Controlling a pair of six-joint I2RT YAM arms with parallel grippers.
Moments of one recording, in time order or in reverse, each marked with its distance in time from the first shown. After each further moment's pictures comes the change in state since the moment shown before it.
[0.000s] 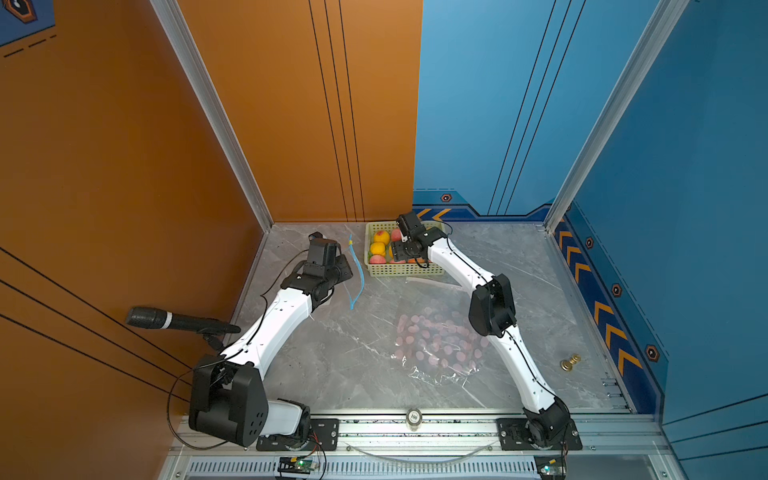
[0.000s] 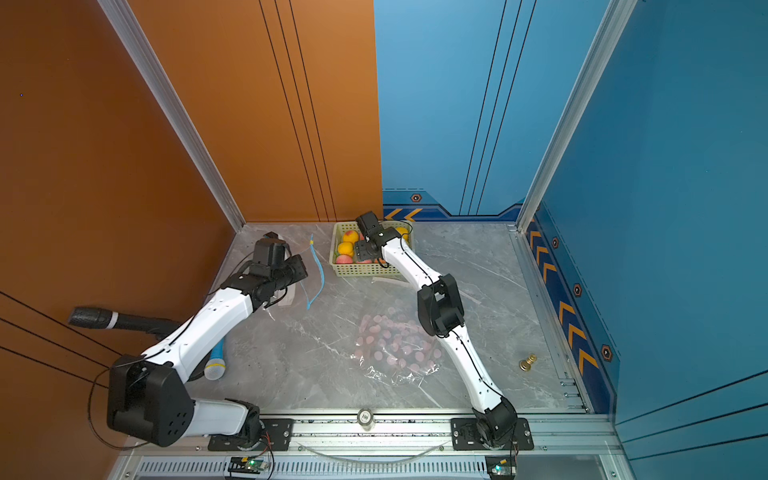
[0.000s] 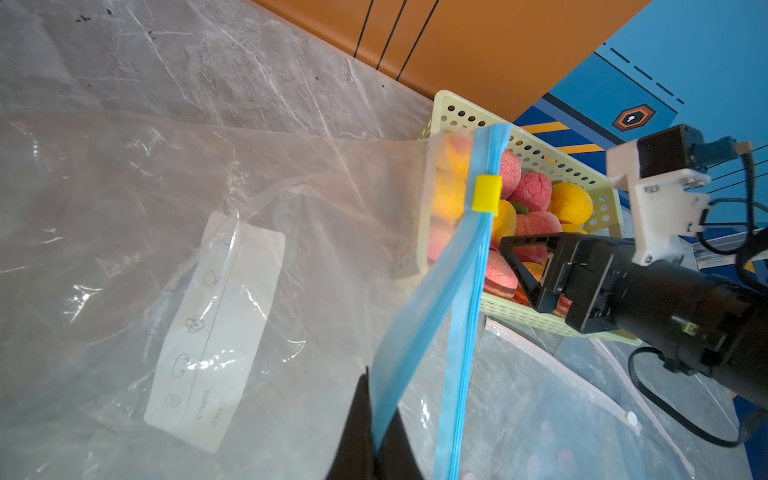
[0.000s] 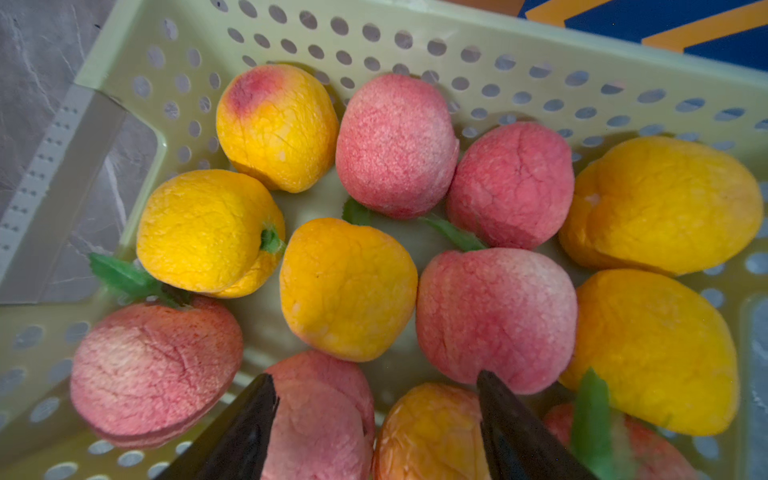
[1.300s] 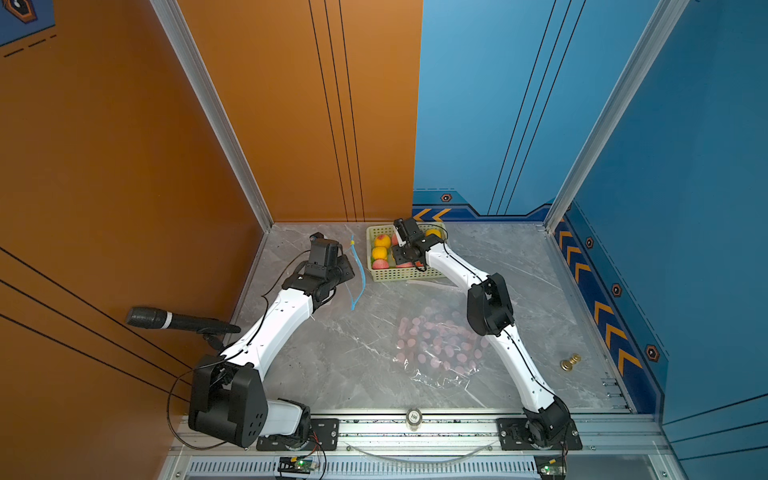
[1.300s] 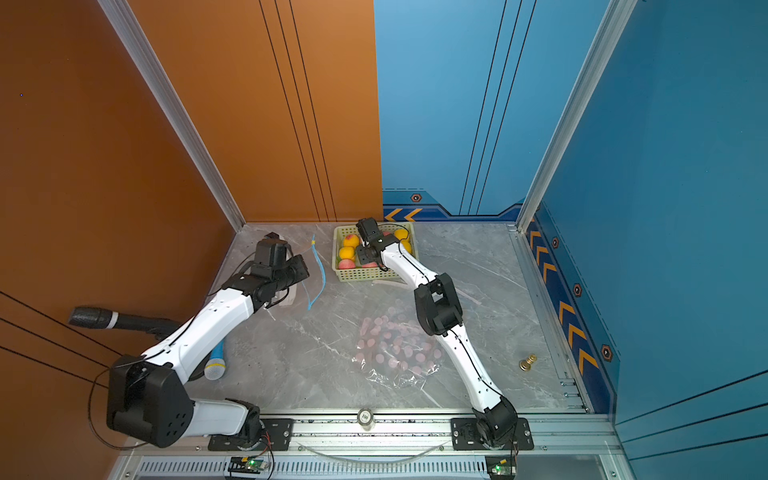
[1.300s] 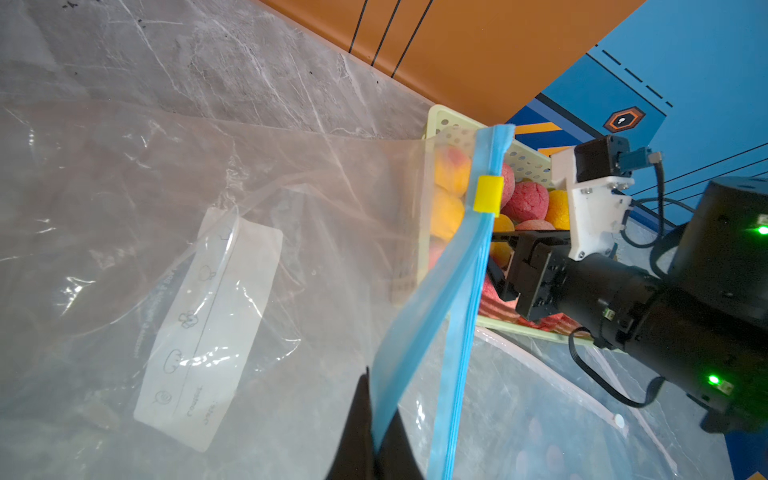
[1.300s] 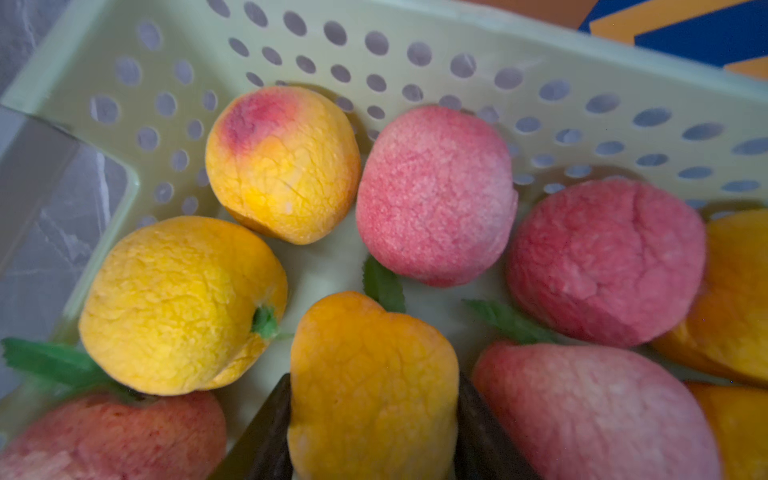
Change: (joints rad) left arm -0.025 -0.010 -0.004 0.000 -0.001 -0.030; right arm -0.002 -0.010 -0.126 0.142 -0.045 -0.087
